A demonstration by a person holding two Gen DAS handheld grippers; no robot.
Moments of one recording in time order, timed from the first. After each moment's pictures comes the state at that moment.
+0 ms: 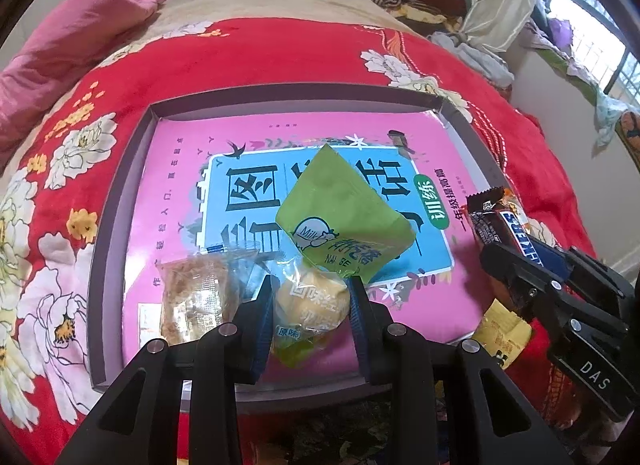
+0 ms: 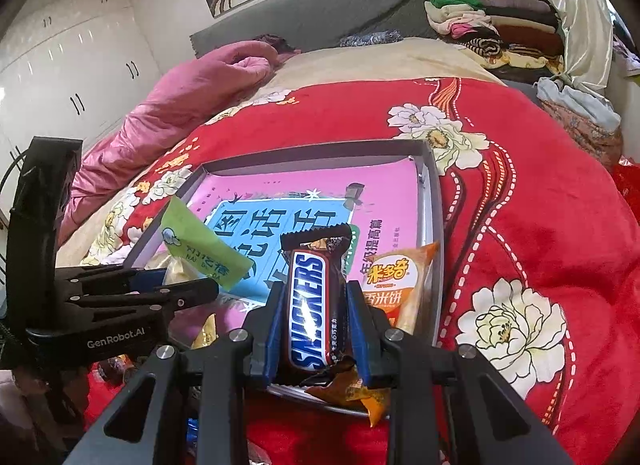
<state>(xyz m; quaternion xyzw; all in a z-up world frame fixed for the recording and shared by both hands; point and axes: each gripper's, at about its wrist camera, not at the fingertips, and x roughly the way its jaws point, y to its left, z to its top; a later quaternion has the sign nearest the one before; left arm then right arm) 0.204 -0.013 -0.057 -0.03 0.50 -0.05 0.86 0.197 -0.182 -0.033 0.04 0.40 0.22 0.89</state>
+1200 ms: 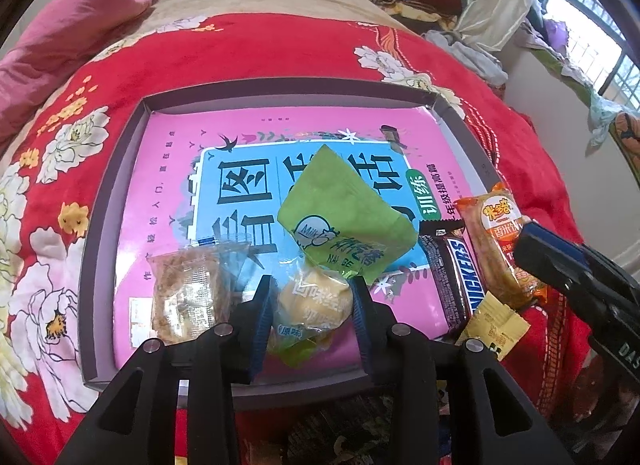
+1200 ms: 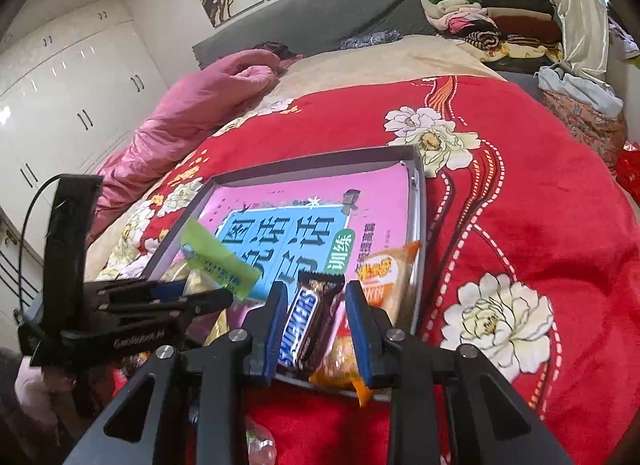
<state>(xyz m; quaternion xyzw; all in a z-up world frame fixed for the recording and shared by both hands) 0.202 -0.014 -0.059 -0.04 0.51 -0.06 0.86 0.188 -0.207 -0.019 0.07 0.40 0.24 0.88</state>
